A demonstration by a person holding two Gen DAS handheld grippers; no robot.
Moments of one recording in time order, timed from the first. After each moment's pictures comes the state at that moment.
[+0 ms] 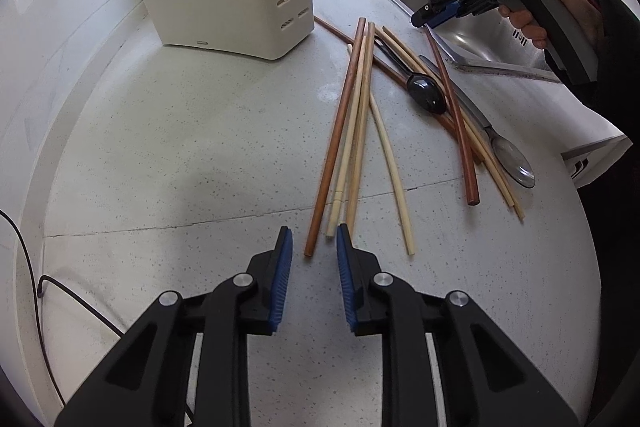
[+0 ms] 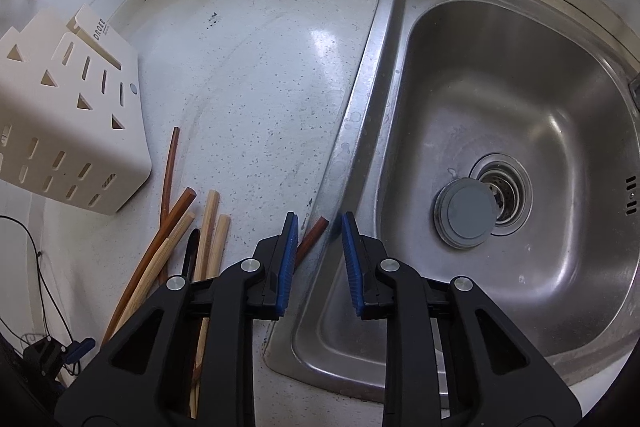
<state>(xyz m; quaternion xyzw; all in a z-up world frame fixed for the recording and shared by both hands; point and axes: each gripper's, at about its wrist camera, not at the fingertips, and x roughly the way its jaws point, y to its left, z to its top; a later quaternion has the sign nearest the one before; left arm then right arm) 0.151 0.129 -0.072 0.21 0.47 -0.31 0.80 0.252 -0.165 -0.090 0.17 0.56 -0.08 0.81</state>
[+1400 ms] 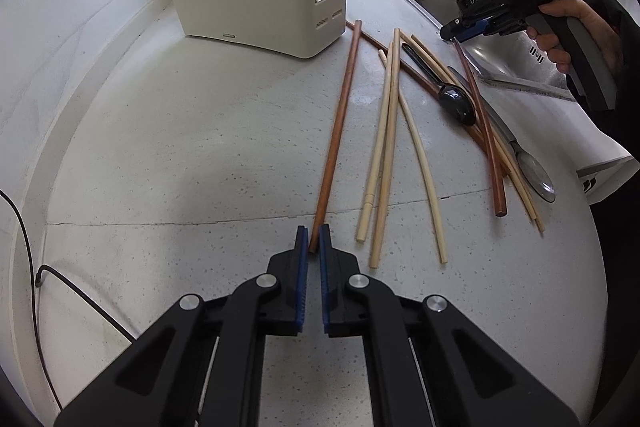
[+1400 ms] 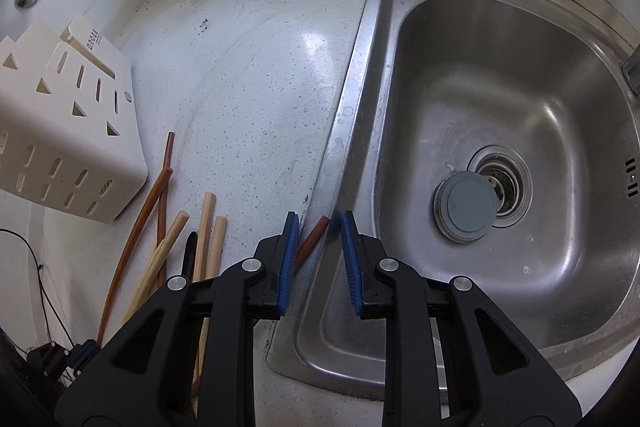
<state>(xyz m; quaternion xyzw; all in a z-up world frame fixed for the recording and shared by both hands) 0.160 0.143 -0.074 0.19 0.46 -0.29 0.82 0.244 -0.180 -0.094 0.22 0.55 -0.08 0.80</state>
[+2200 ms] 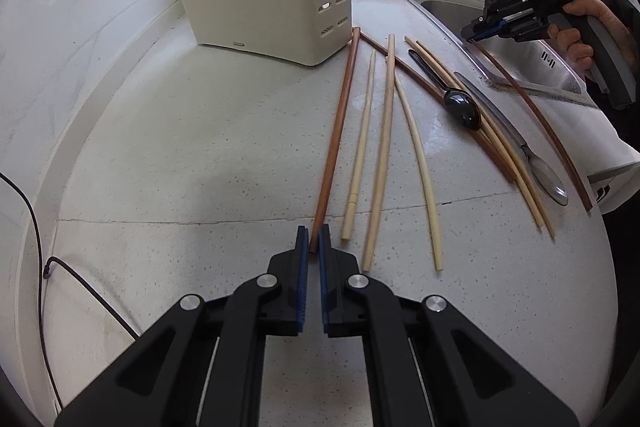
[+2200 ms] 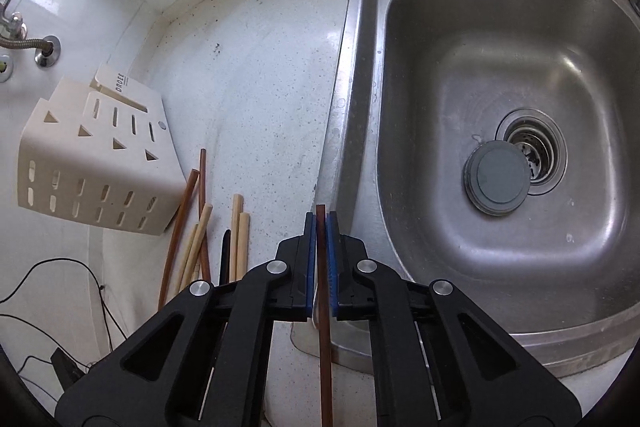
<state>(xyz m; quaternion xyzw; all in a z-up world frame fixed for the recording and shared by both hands) 0.151 0.136 -0.074 0.19 0.44 -0.26 0.84 0.225 -0.204 -0.091 0.33 0.51 -0.03 0.79</state>
